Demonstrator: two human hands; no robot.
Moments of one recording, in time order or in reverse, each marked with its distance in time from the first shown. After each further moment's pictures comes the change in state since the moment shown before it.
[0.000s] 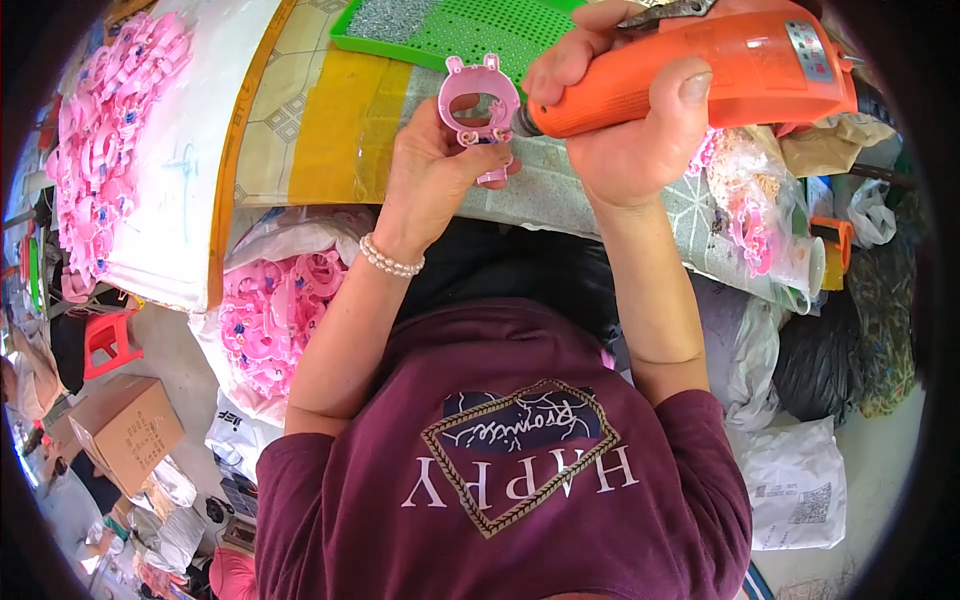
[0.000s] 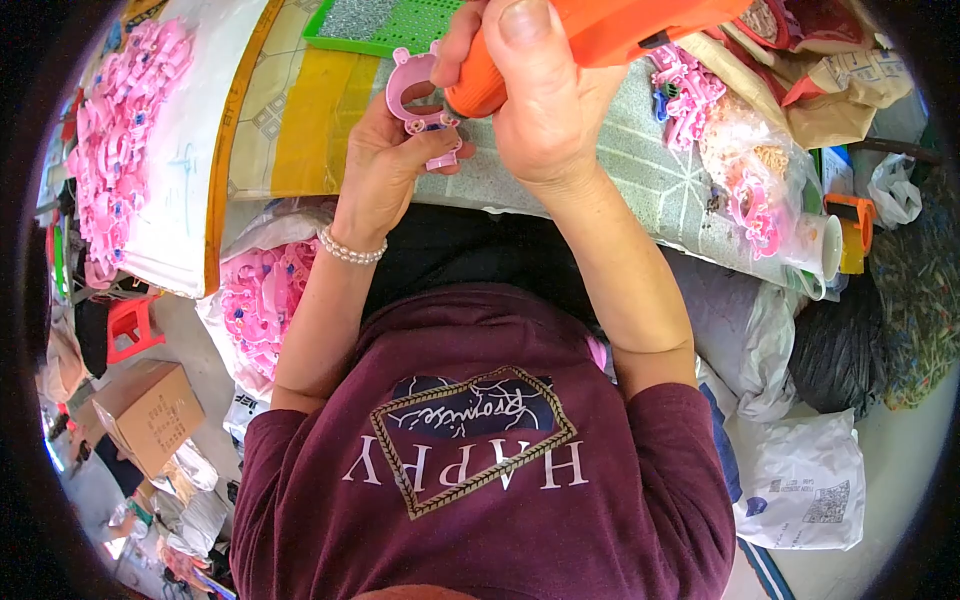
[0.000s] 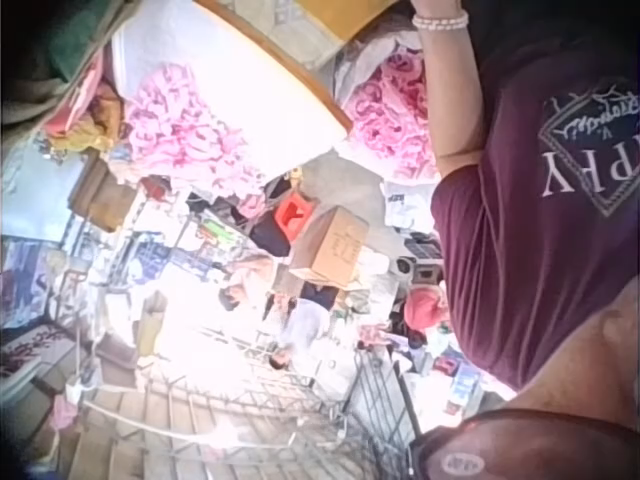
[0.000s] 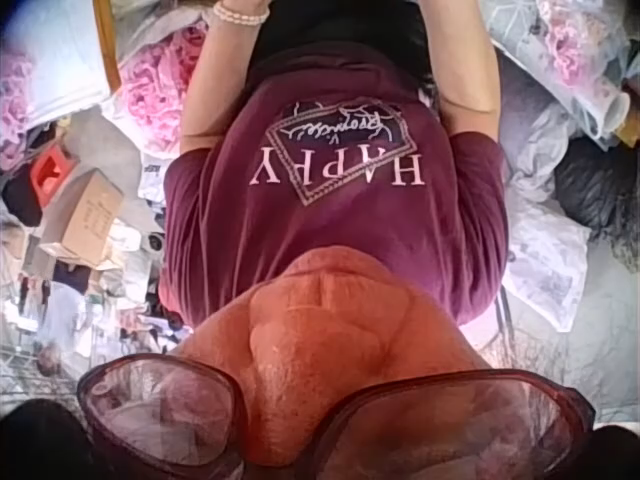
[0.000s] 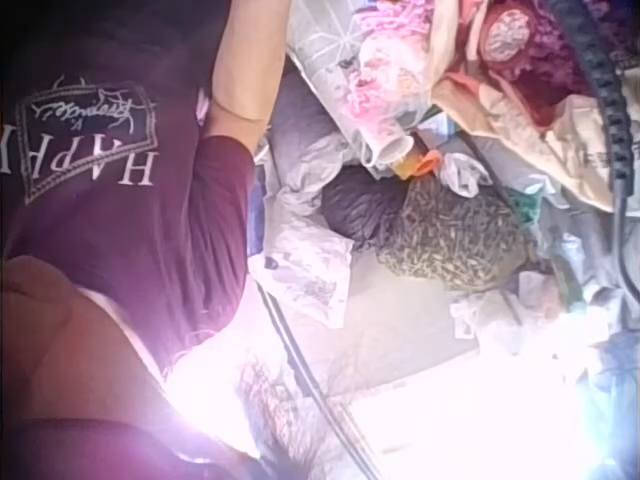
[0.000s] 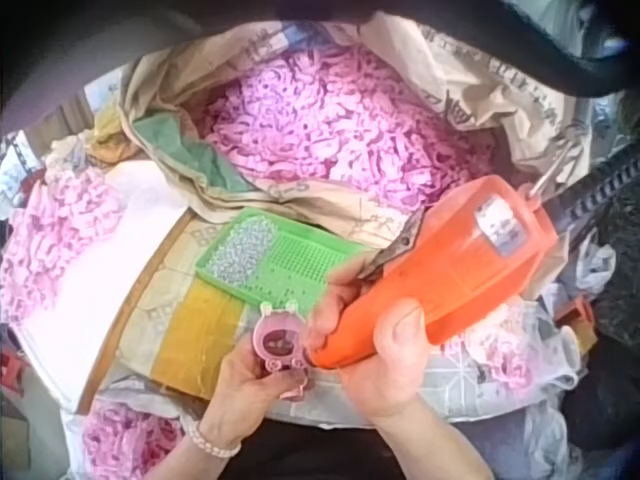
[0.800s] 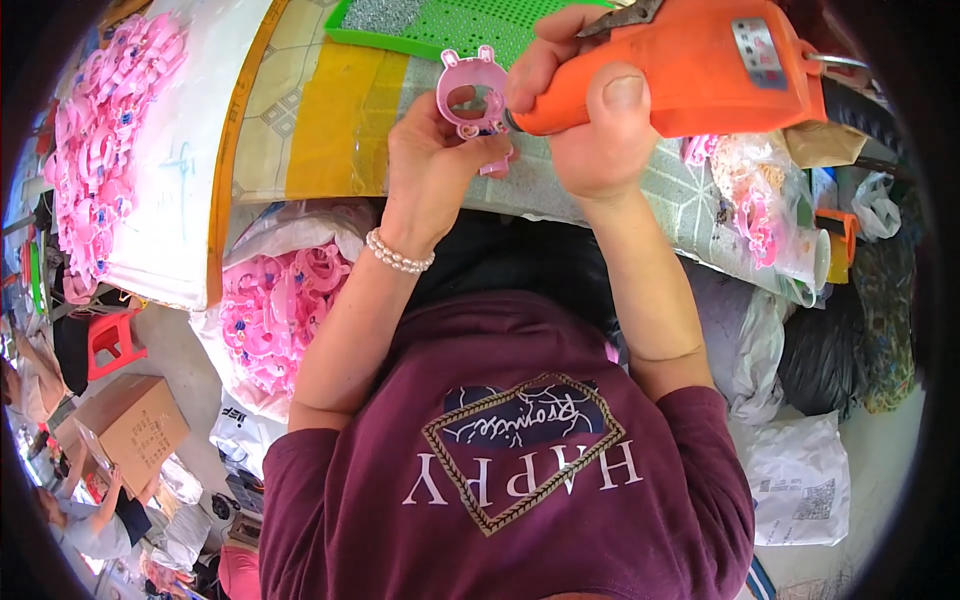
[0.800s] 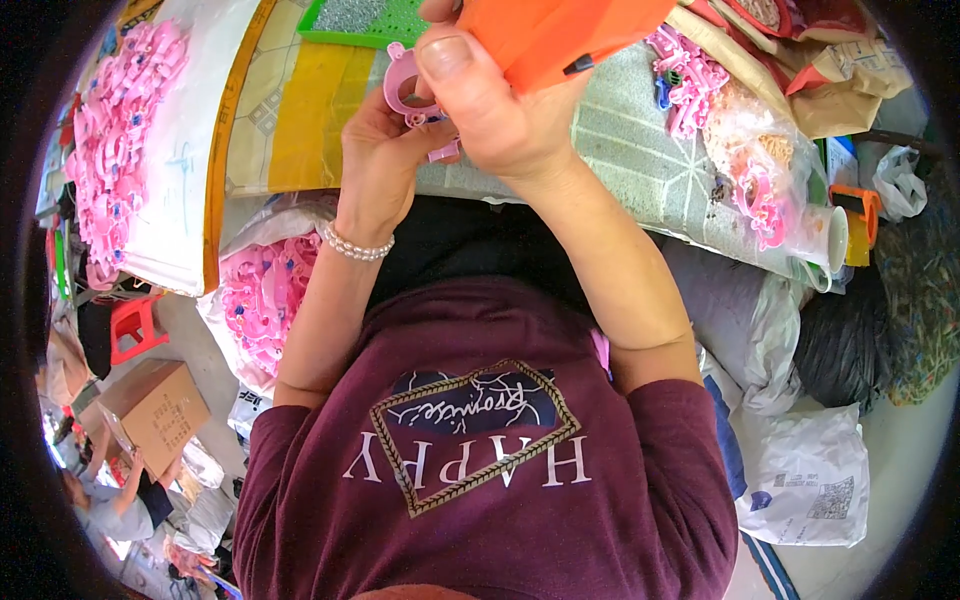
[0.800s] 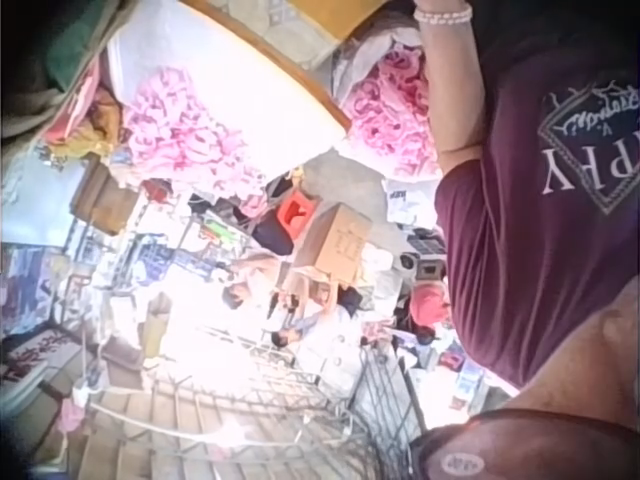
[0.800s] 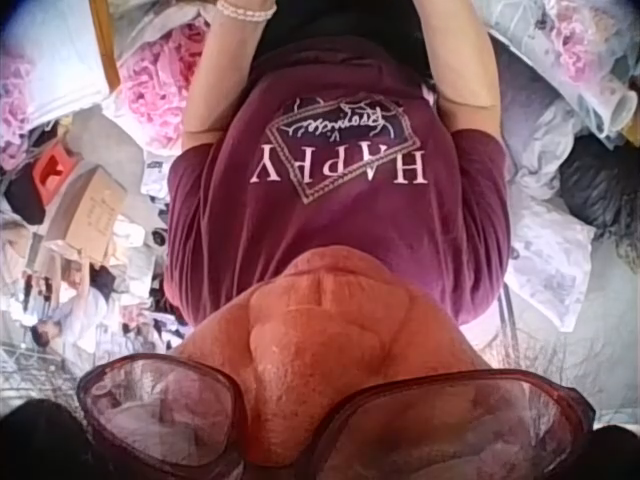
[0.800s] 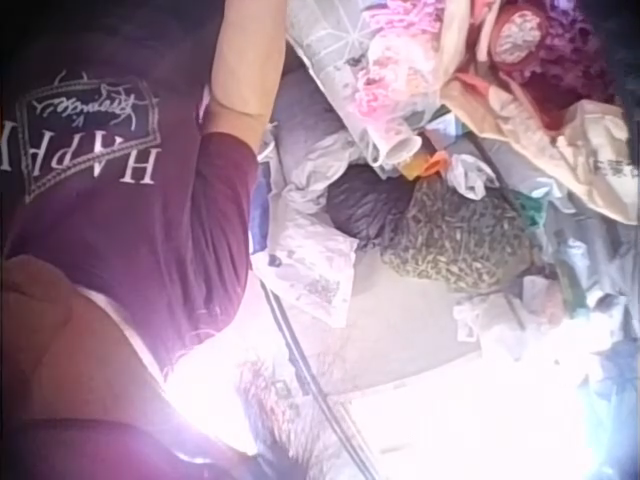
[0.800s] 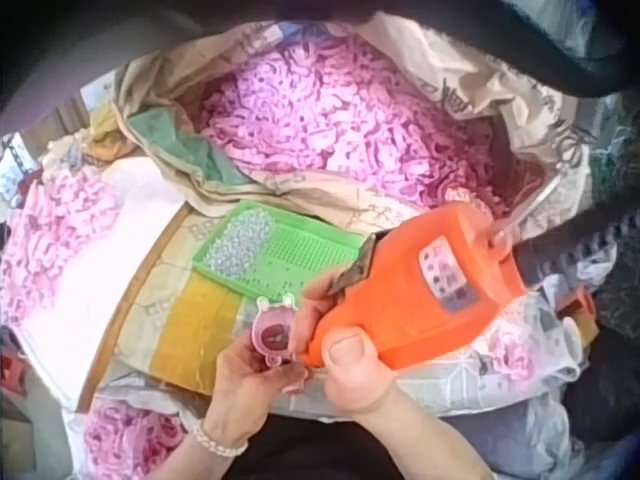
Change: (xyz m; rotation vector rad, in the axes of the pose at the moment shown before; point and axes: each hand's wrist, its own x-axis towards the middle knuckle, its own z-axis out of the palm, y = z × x) left_hand 0.001 -0.008 0.004 -0.007 0.084 0.074; right_hand -0.007 0.019 -0.006 -0.098 -0.072 0.003
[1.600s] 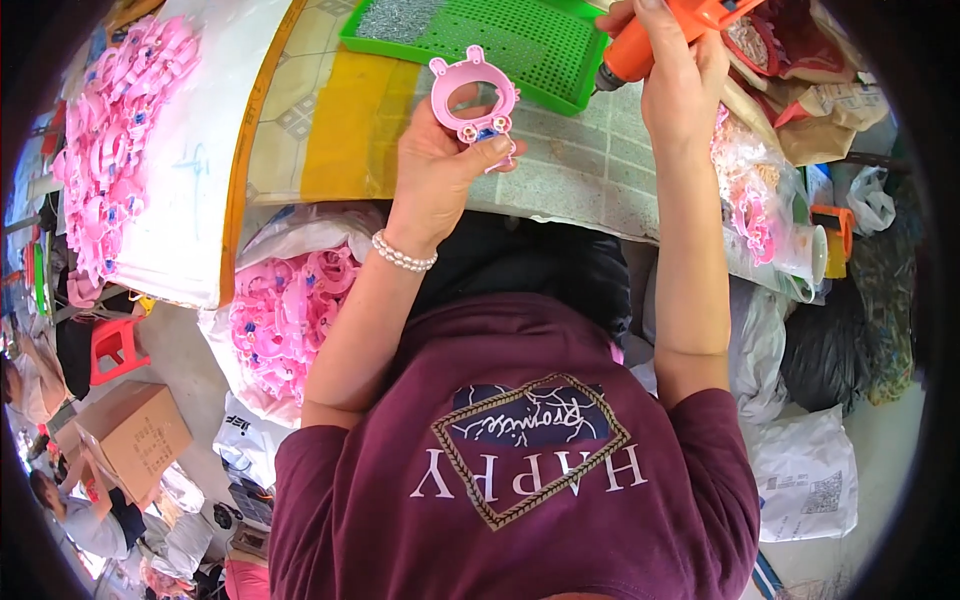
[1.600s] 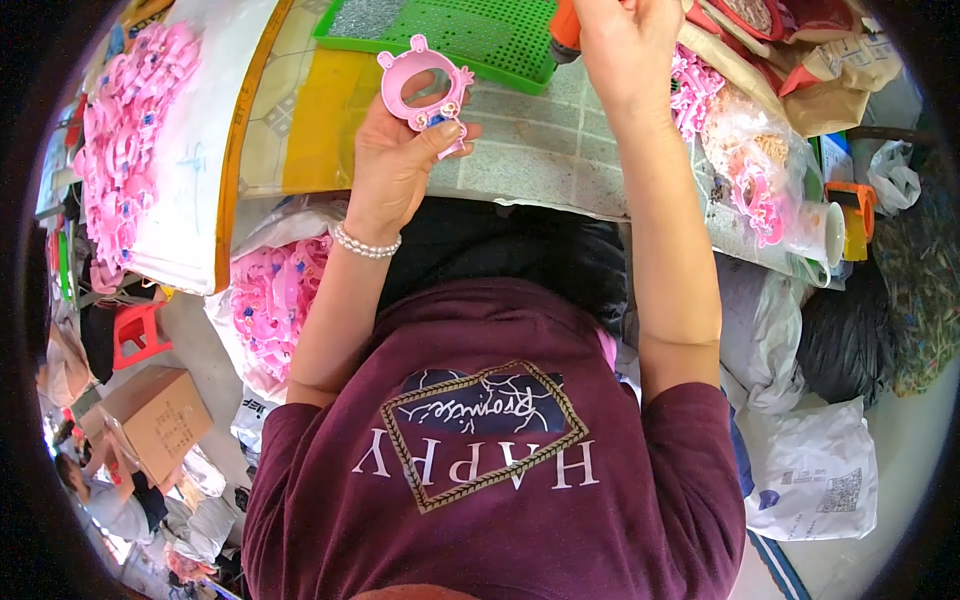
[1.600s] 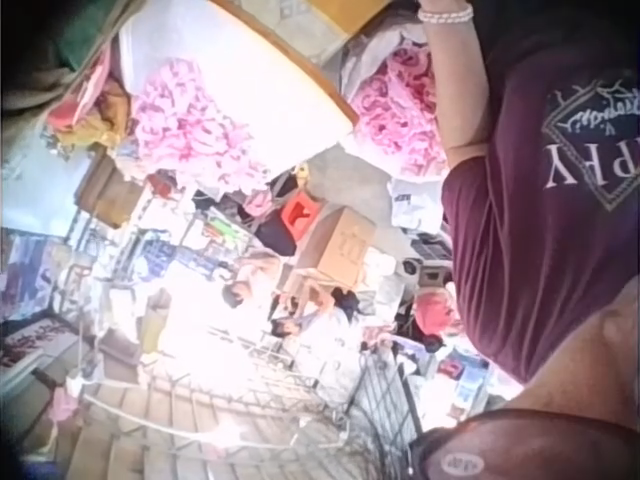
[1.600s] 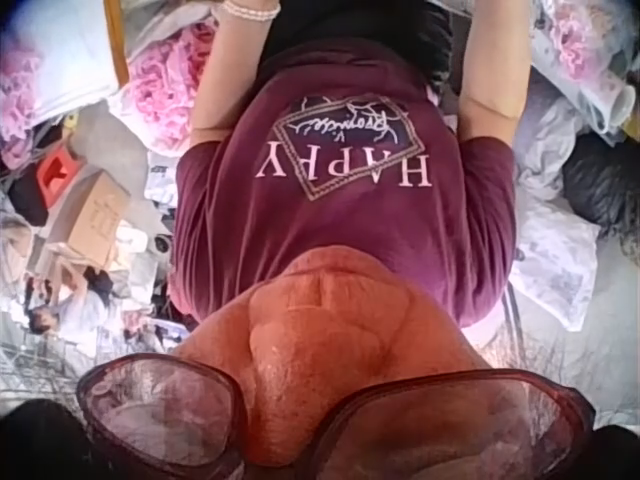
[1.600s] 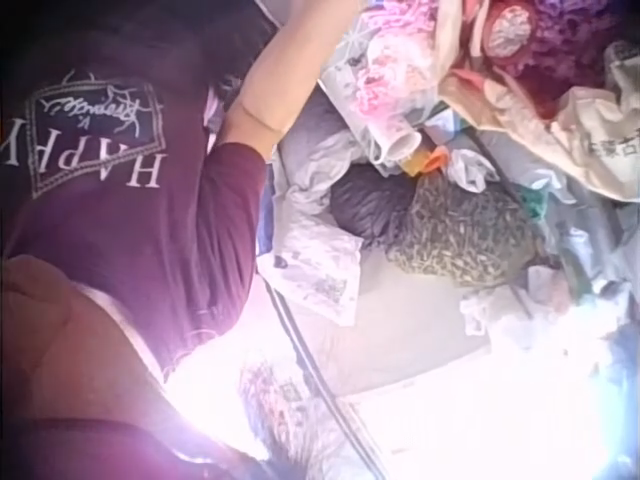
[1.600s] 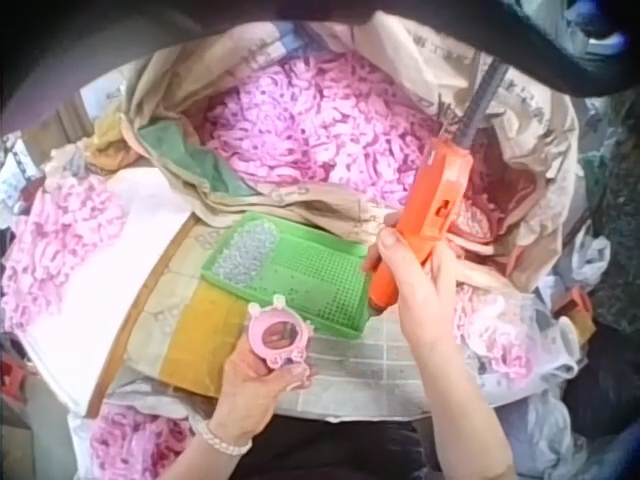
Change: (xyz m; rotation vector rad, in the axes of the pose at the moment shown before) left_hand -0.003 -0.004 -0.009 -0.211 -0.129 0.005; right_hand 0.042 -0.038 -0.037 -0.495 0.229 -0.246
